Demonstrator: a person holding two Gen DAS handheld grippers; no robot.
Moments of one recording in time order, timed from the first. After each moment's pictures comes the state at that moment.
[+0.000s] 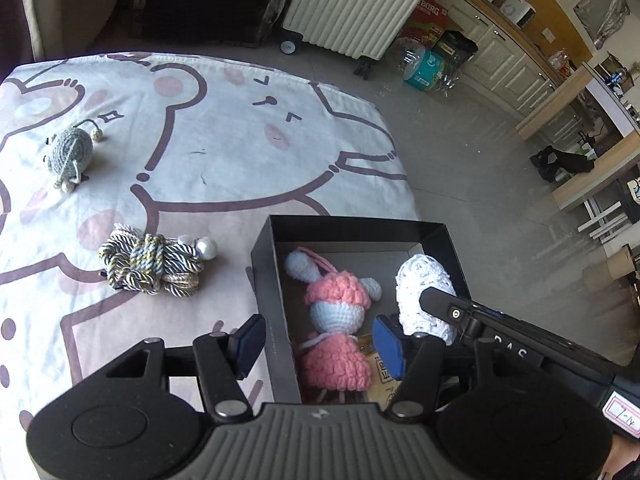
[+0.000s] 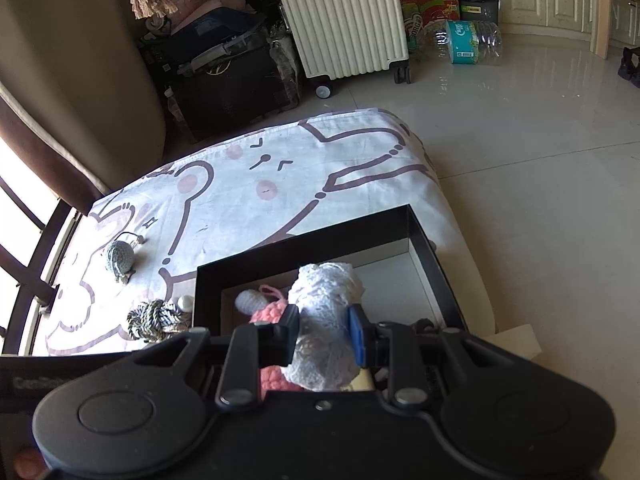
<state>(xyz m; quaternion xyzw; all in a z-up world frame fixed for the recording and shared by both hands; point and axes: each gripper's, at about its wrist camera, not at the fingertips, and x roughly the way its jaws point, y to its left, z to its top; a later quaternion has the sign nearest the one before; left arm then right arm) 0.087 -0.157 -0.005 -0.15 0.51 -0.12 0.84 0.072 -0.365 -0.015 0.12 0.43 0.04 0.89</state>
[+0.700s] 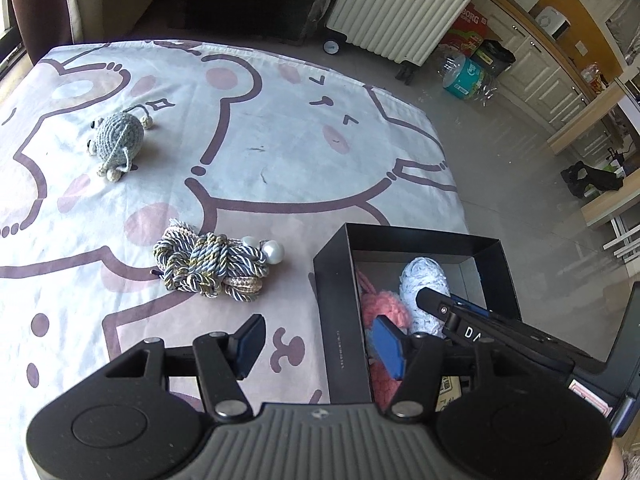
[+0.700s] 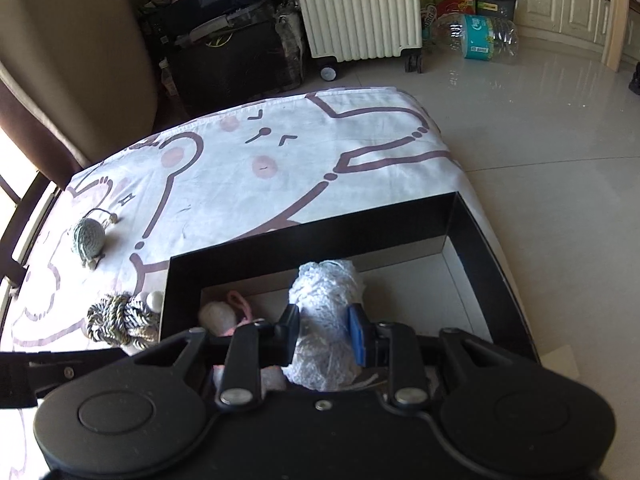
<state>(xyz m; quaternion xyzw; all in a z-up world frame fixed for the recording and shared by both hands) 0.096 -0.124 -0.021 -0.15 0.52 -0.08 0.84 0.108 -0.333 -0.060 0.08 0.45 0.05 0.89</state>
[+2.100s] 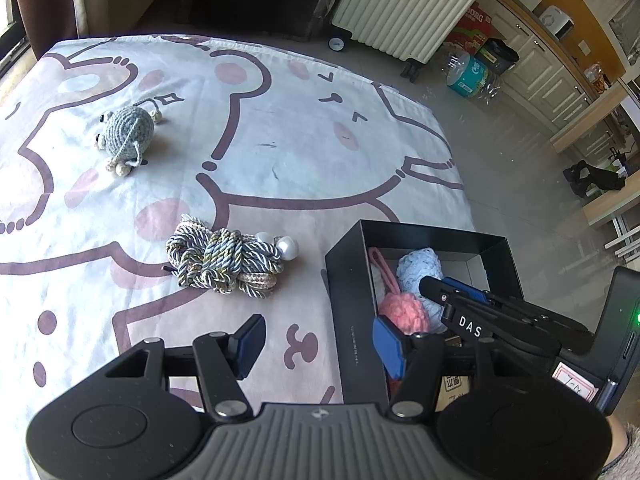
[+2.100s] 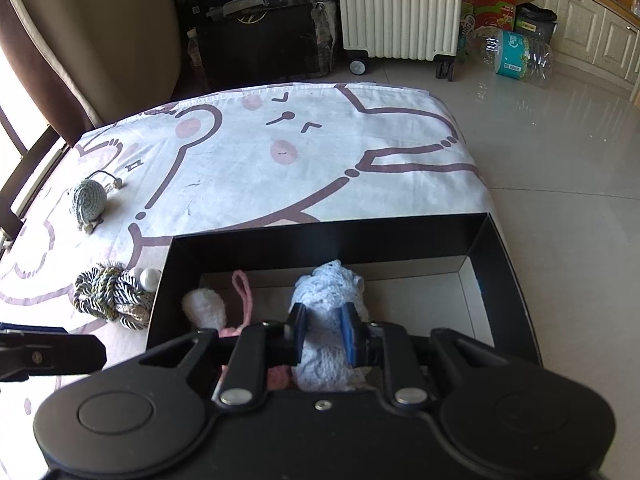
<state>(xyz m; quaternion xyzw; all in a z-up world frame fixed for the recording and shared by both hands) 0.094 -0.115 -0.025 -0.15 0.53 -0.08 0.83 0.122 -0.321 -0.069 0.02 0.46 0.08 0.89</state>
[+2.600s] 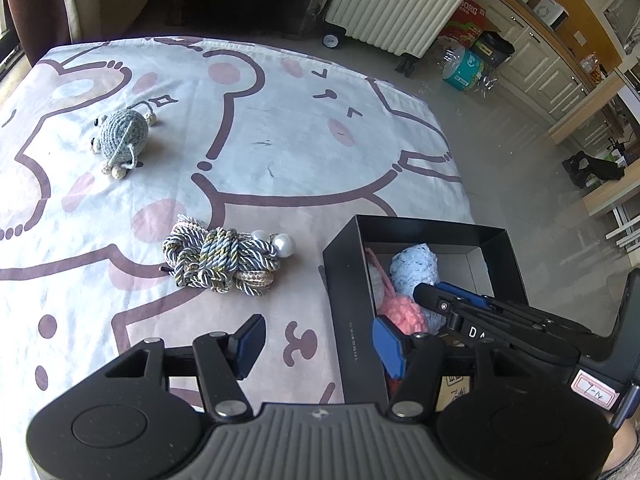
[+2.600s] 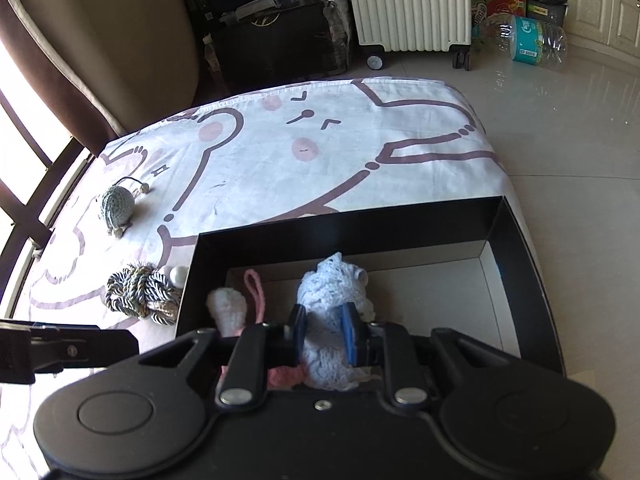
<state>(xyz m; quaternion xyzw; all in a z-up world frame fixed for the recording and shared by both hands) 0.094 -0.121 -0.024 -0.14 0.53 -0.08 0.83 0.114 -0.328 -0.066 0.06 0.46 0.12 0.88</state>
